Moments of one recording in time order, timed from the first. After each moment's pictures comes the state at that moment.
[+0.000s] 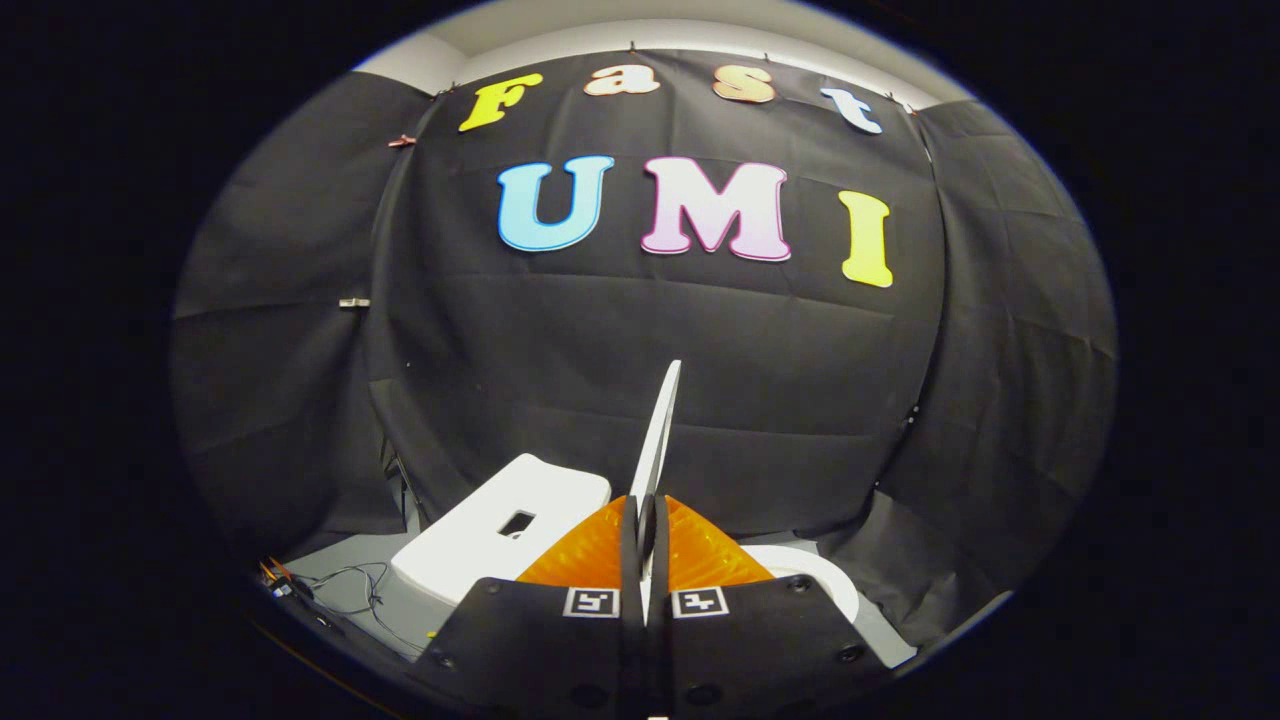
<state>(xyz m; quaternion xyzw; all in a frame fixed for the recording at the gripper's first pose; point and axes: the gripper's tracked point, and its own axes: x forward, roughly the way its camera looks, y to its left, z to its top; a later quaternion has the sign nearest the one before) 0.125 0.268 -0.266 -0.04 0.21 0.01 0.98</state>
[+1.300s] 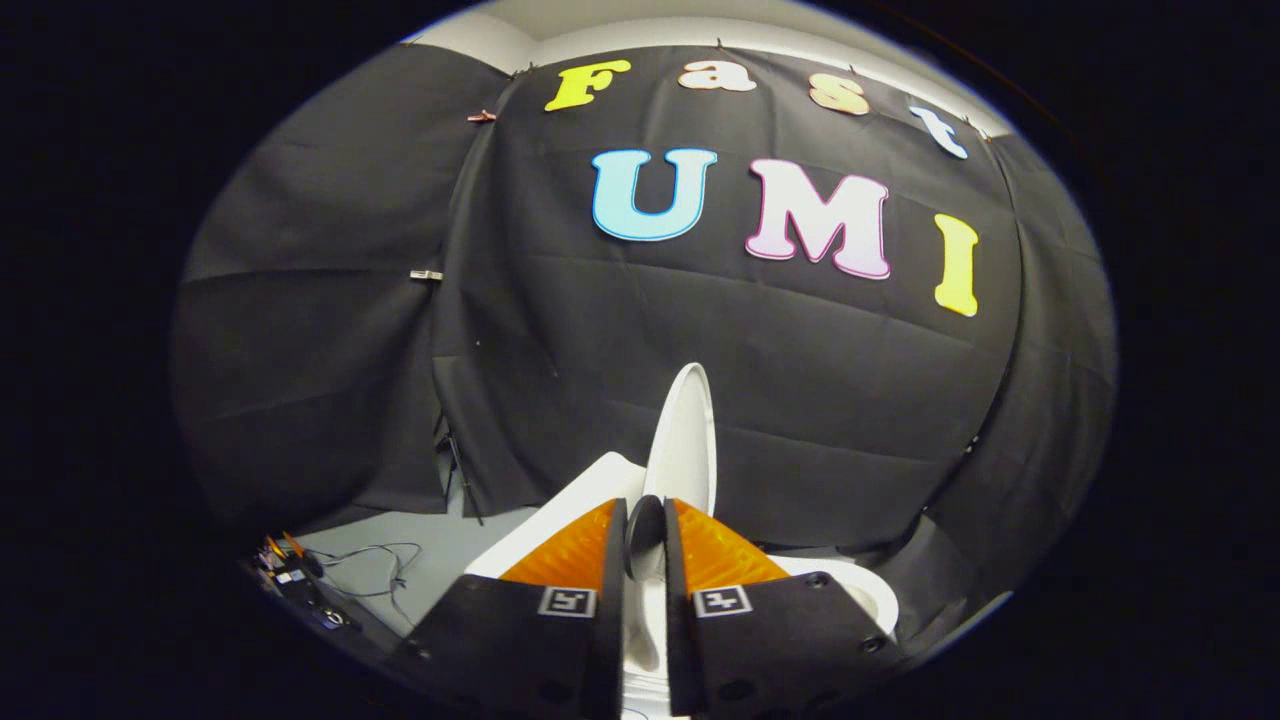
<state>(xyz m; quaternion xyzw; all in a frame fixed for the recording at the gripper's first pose) 0.127 0.379 -0.271 -0.05 0.23 0.10 0.97</state>
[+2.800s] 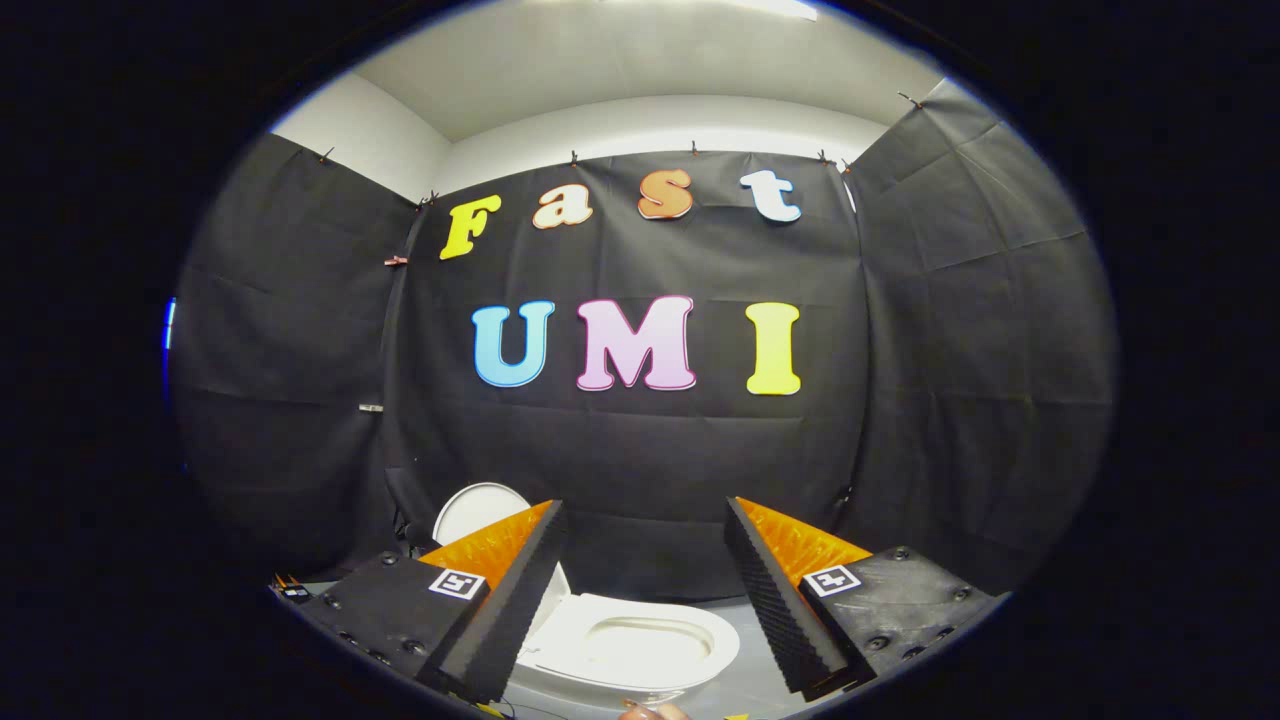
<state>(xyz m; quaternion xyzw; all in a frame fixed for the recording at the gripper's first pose) -0.007 0.040 -0.029 0.00 0.06 0.02 1.00</state>
